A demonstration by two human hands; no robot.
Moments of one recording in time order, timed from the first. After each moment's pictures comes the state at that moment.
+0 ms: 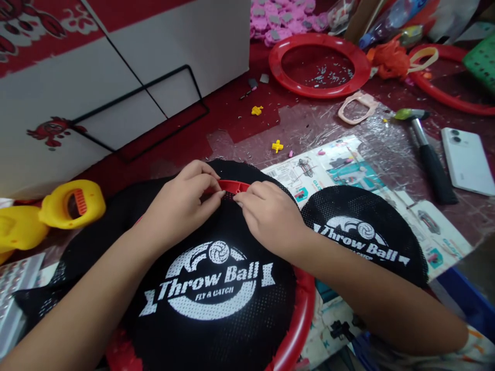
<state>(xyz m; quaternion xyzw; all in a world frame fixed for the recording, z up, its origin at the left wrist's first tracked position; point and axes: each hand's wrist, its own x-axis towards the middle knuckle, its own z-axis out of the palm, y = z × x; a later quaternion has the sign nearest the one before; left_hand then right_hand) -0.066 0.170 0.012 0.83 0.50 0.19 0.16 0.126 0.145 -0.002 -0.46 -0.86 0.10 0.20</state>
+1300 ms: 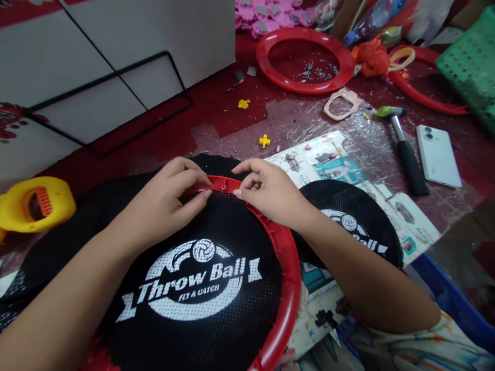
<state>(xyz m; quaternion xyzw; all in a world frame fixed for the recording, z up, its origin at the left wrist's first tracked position) -0.070 0.169 0.005 0.85 0.44 0.22 0.19 0.143 0.166 0.003 -0.53 -0.61 0.51 0.29</state>
